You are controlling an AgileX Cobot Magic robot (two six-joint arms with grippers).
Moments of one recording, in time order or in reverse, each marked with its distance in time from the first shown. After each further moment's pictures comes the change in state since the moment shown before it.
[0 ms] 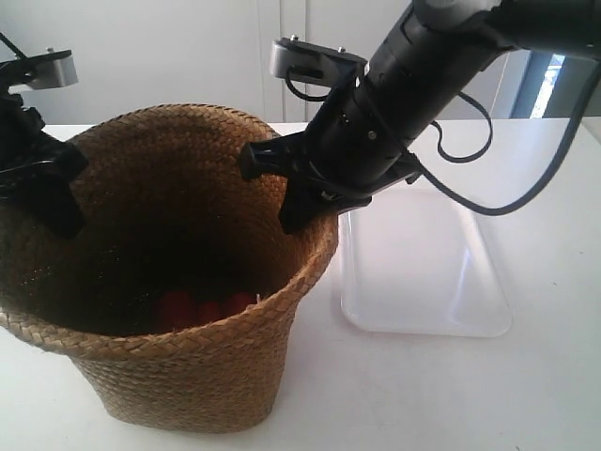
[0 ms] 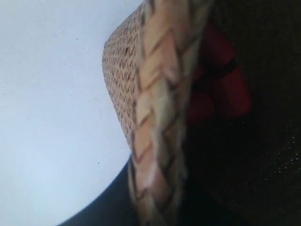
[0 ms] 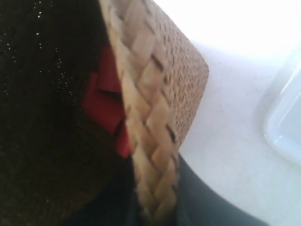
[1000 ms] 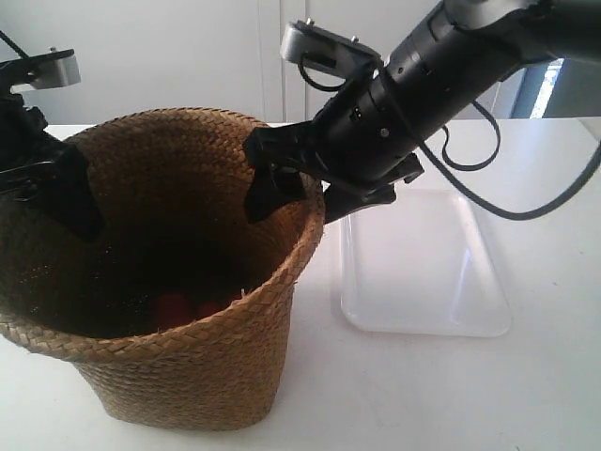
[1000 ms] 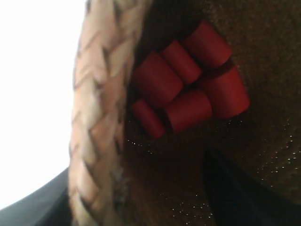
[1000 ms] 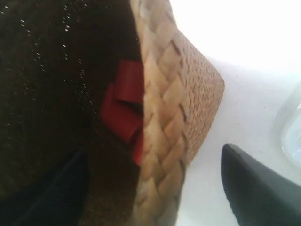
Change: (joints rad) left arm 0.000 0.000 0.000 -0.005 0.000 0.016; right arm -0.036 -0.042 0.065 0.119 -0.072 -0.083
